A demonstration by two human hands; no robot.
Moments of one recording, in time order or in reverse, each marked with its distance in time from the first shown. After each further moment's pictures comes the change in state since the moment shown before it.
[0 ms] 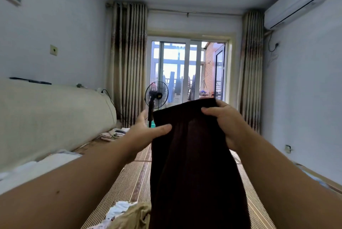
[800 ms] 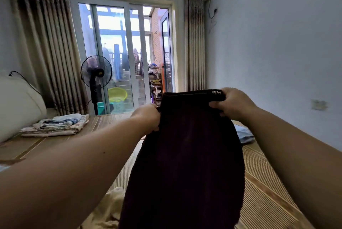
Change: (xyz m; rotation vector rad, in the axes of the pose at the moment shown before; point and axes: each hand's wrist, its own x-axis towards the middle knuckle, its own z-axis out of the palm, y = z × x) left_hand 0.102 0.010 0.256 0.714 -0.211 0.152; right_hand -0.007 0.013 -0.270 -1.049 0.398 0.060
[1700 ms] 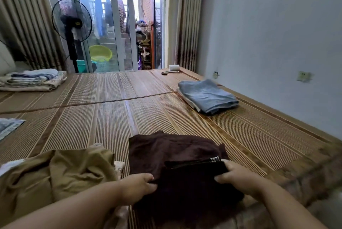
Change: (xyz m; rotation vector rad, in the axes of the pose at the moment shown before) left_hand -0.119 -0.109 0.207 -0.316 -0.789 -0.099; right_hand -0.166 0.190 0.068 0.170 -0.621 0.578
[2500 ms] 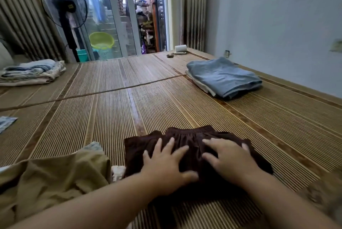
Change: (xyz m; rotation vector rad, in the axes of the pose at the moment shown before) left_hand 0.123 0.005 0.008 0.561 0.253 0.083; right_hand 0.132 -0.006 0.040 -0.678 0.386 -0.175
